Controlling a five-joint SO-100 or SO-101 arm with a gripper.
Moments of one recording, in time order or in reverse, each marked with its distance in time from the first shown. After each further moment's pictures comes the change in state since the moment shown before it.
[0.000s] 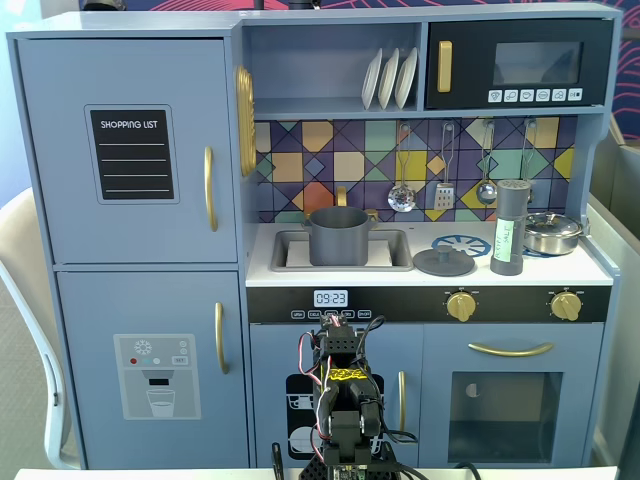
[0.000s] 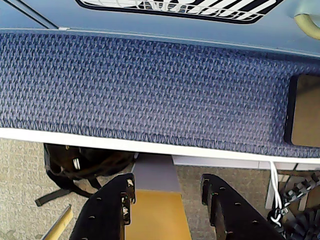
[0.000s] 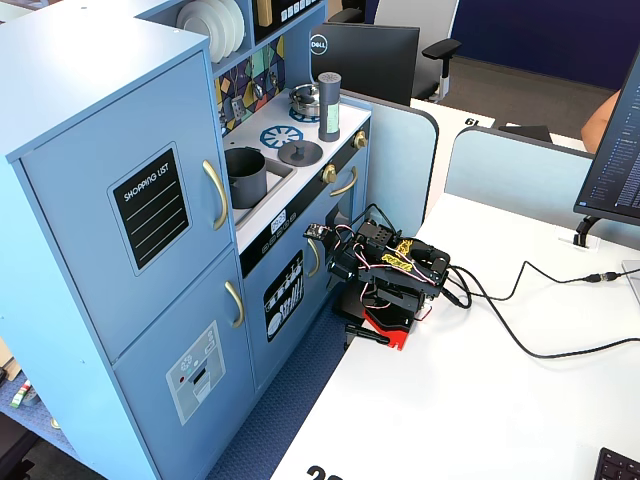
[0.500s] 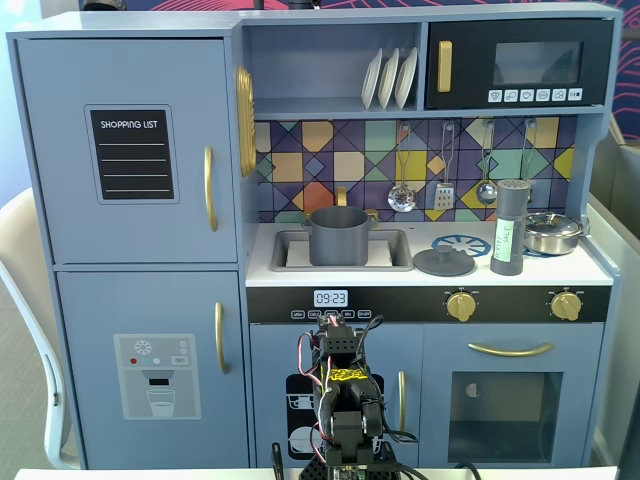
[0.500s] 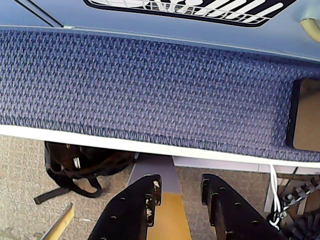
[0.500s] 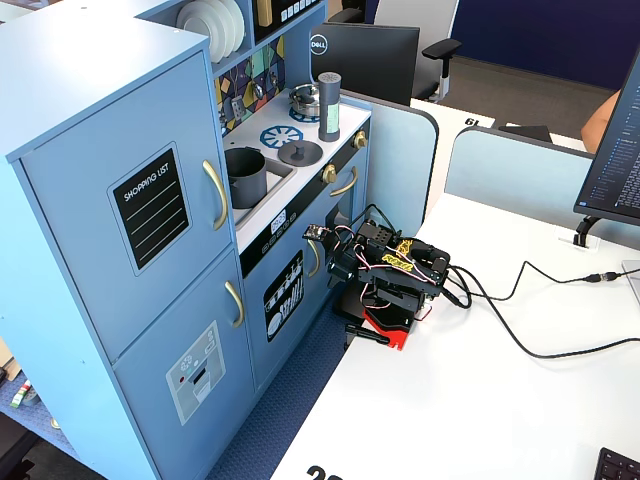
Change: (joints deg) arm -1.5 0.4 0.0 0.1 0.2
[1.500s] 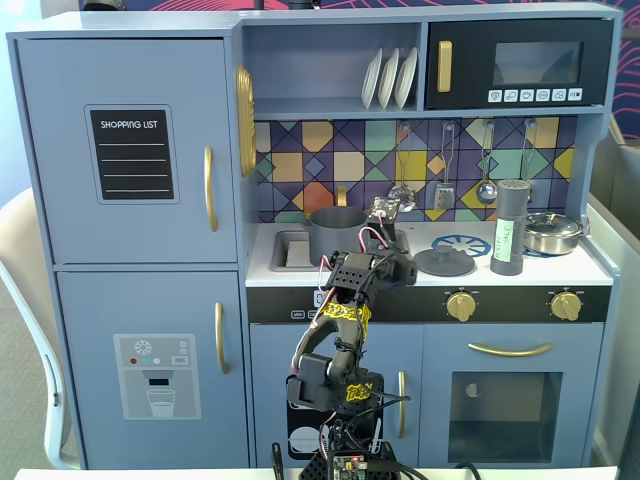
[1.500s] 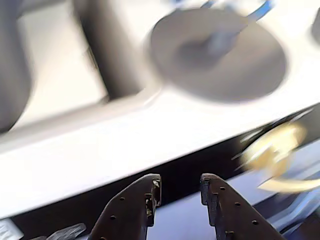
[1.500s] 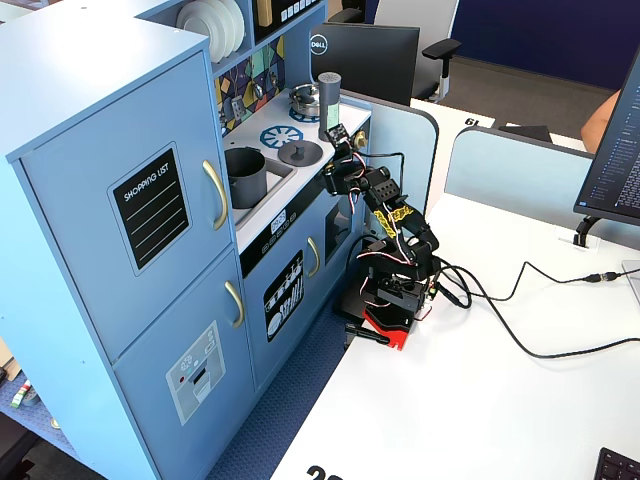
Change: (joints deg) arm 29.5 -25.8 -48.8 -22.9 1.9
